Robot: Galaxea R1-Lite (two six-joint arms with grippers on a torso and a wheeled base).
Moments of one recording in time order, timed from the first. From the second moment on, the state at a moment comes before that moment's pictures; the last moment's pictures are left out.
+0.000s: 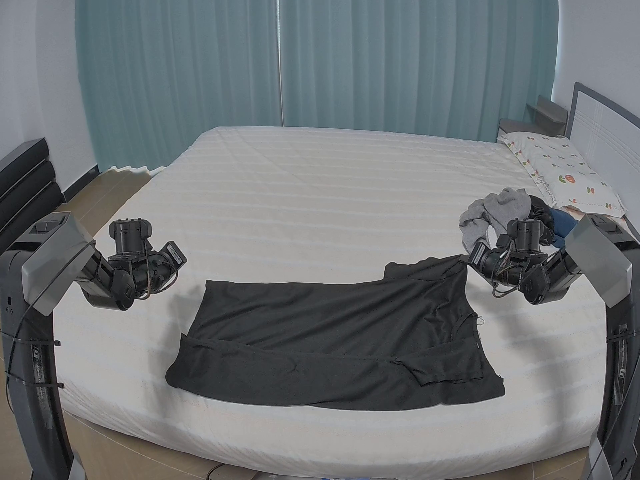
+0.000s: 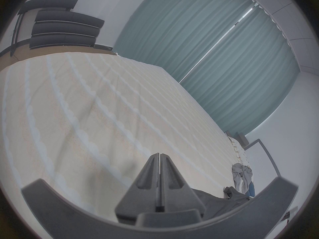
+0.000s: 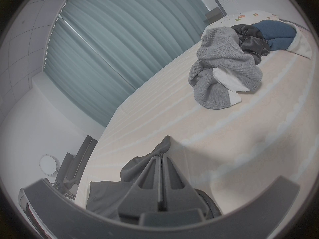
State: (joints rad) left arm 0.04 2.37 -1.24 -0.69 -0.17 -0.69; right arm 0.01 2.44 -1.31 -0.72 0.29 0.61
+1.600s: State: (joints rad) left arm 0.00 2.66 -1.60 -0.48 -0.30 -0.67; right arm 0.03 2.49 -1.34 -0.72 0.29 0.61
